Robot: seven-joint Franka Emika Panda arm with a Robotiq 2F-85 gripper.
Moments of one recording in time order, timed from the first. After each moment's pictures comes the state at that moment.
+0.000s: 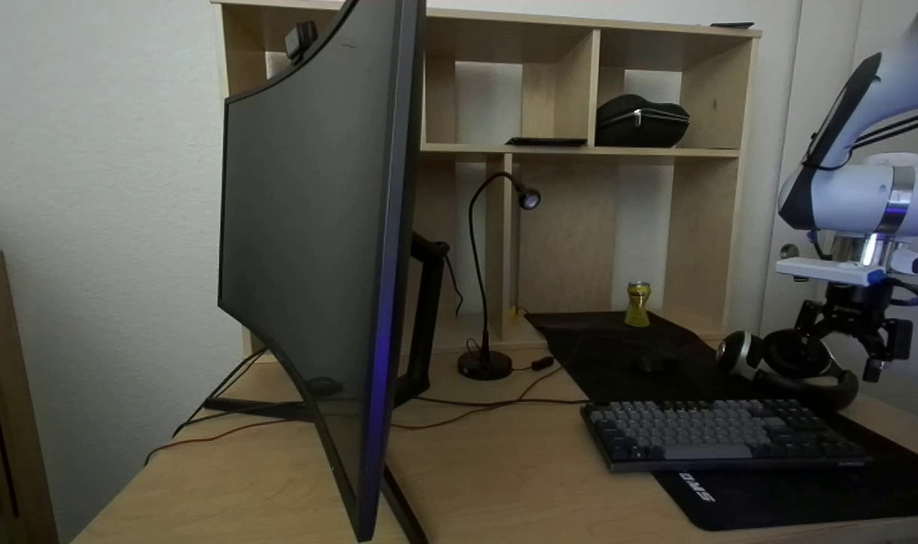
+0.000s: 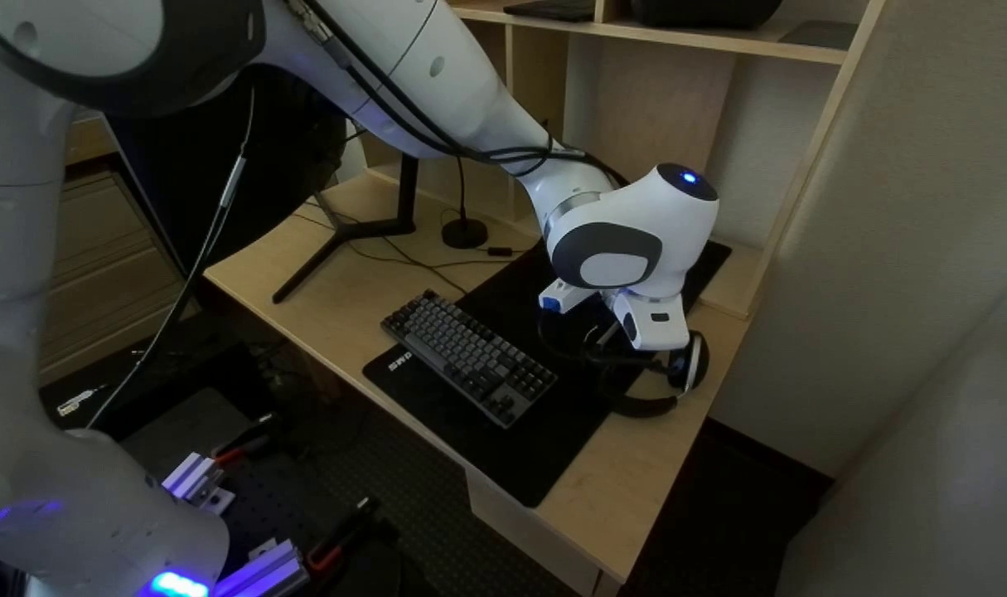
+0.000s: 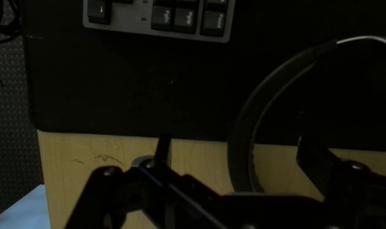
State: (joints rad) arm -0.29 0.57 -0.31 -1.85 0.34 2.28 0.77
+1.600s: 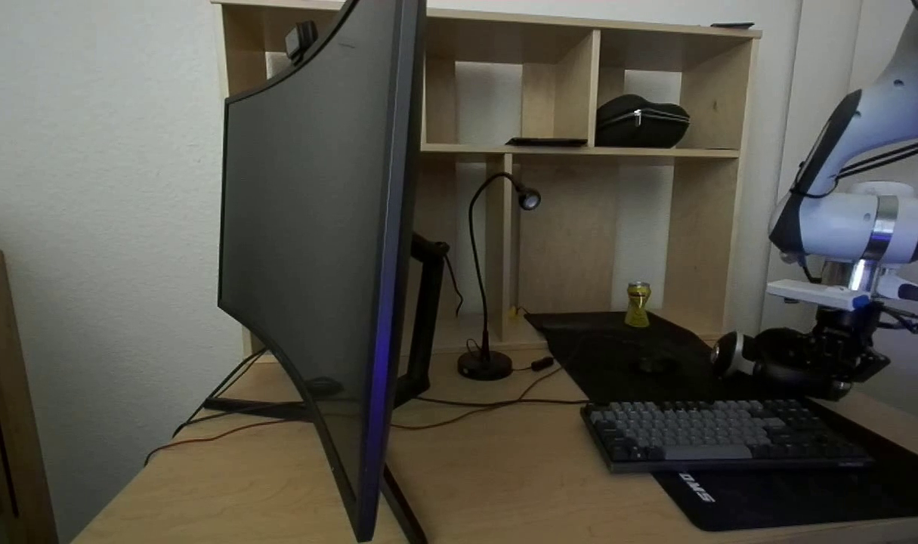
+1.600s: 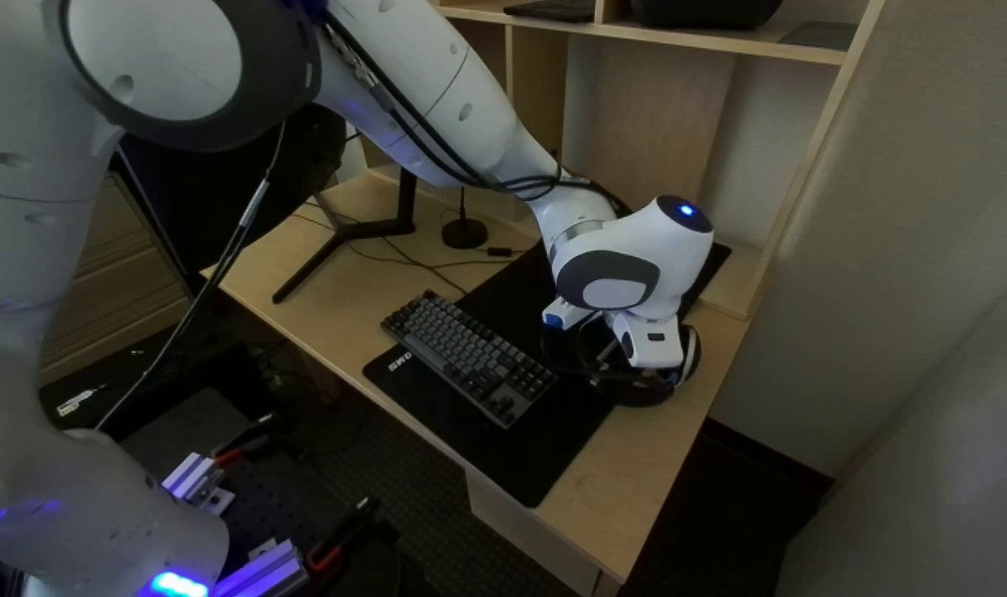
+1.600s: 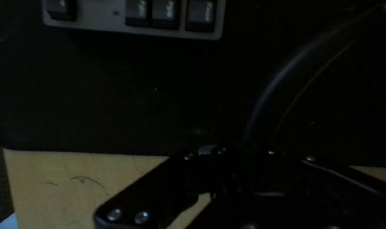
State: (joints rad) arm -0.30 0.66 -0.29 -1.80 0.38 2.30 0.78
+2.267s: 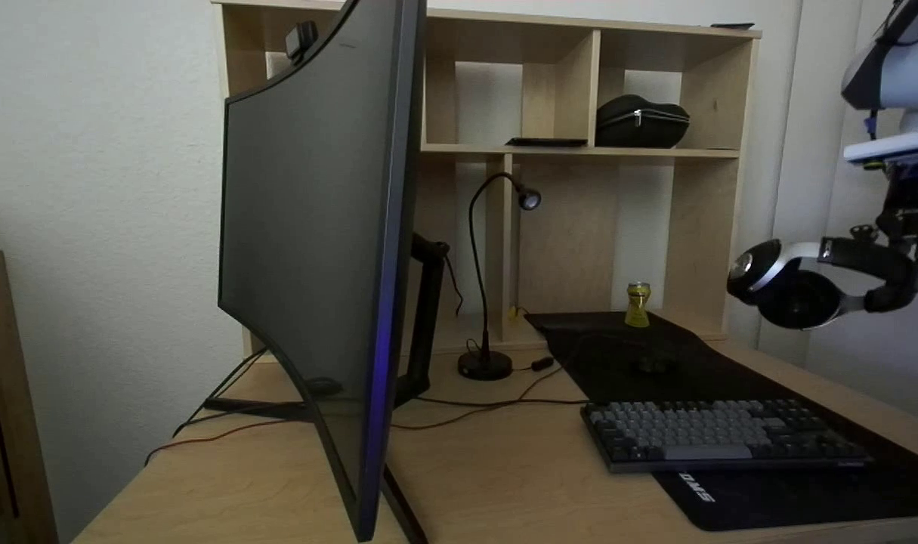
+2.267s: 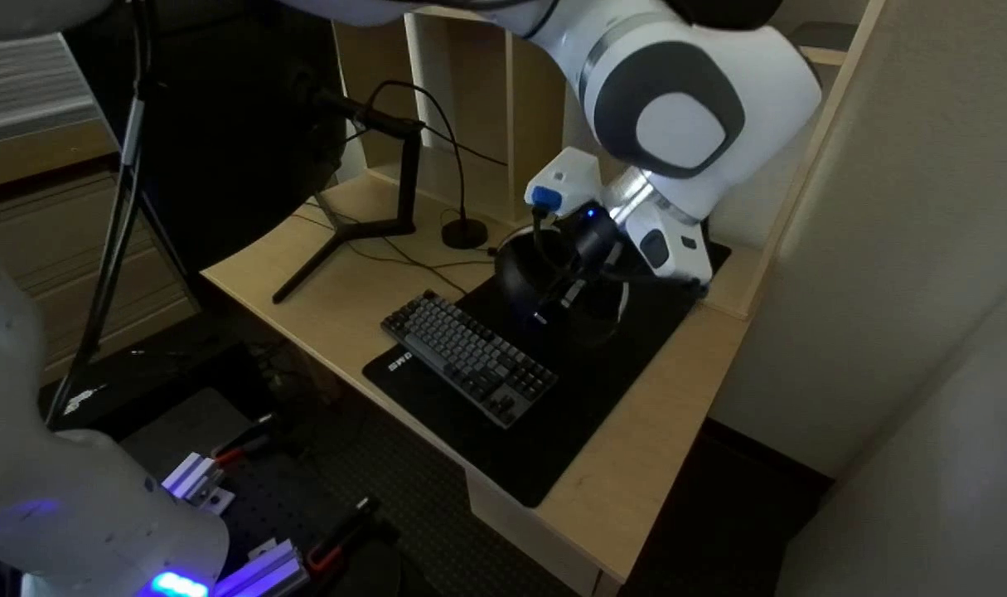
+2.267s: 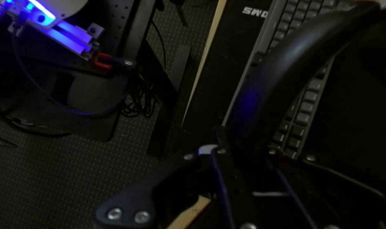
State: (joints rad) arm -0.38 0.33 -0.32 -1.74 0.29 1.51 0.54
